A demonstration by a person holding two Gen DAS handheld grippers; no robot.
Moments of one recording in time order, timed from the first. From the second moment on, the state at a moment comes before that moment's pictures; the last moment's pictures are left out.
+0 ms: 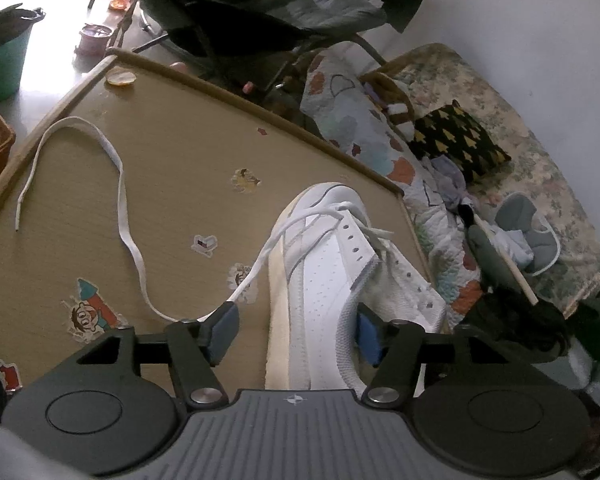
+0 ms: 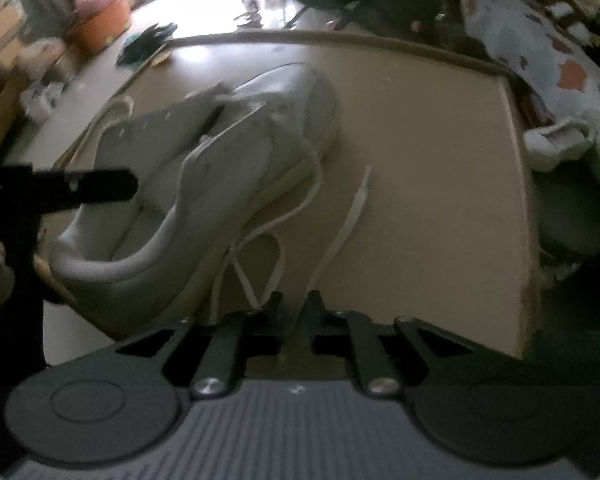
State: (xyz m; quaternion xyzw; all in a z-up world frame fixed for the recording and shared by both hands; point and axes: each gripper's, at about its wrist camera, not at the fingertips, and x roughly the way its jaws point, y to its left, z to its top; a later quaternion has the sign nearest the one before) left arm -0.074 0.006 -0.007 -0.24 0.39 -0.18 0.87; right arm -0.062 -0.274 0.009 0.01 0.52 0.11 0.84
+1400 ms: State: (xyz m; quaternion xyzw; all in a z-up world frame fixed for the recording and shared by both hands) left arm -0.079 0.012 0.019 -0.40 0.36 -0.21 0.82; right arm -0.093 -0.276 0.067 -0.07 0.34 0.10 0.93
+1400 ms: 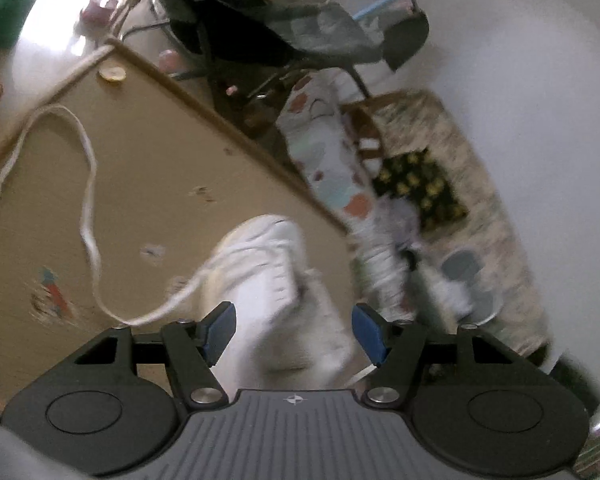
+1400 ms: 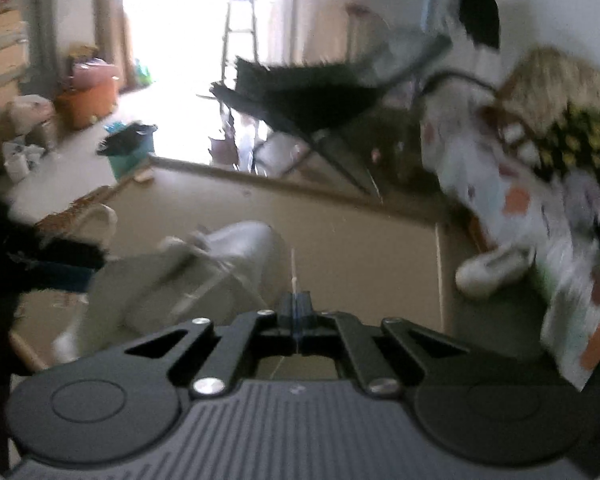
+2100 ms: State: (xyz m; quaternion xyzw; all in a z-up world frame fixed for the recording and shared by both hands) left arm -0.086 -0.050 0.011 -0.48 0.38 -0.24 0.75; right arm -0.124 -0.239 0.087 -0.08 0.33 0.21 0.92
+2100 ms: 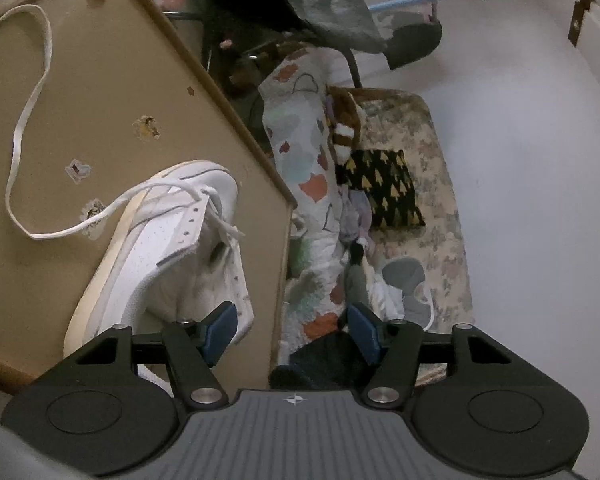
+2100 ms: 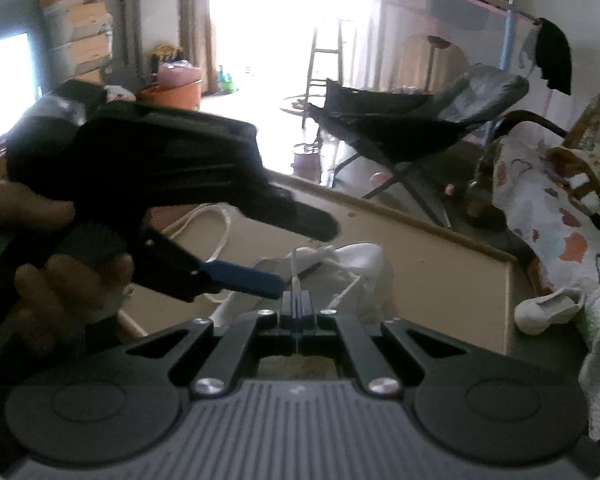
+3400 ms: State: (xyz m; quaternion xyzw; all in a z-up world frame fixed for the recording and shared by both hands) left arm -0.067 -0.031 0.277 -0.26 0.18 -0.35 0.88; right arm -0.137 -0.327 0.066 0.08 0.38 0.05 0.92
